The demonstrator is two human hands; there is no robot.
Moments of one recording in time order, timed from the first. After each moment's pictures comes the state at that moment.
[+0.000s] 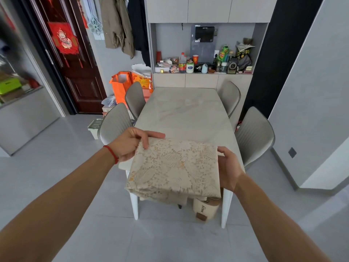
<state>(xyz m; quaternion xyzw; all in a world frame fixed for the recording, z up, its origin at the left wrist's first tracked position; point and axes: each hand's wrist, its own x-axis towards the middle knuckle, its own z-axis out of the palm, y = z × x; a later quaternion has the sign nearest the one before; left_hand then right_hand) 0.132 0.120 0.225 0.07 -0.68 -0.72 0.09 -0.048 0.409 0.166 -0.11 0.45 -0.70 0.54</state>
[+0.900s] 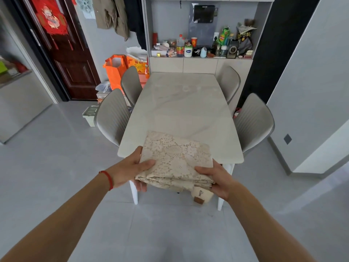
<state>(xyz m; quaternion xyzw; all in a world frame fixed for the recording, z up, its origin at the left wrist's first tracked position) 0.193 0.152 0.161 0.18 -0.73 -0.65 -0.07 0.005 0.404 0.117 -0.08 0.47 -0.72 0.51</state>
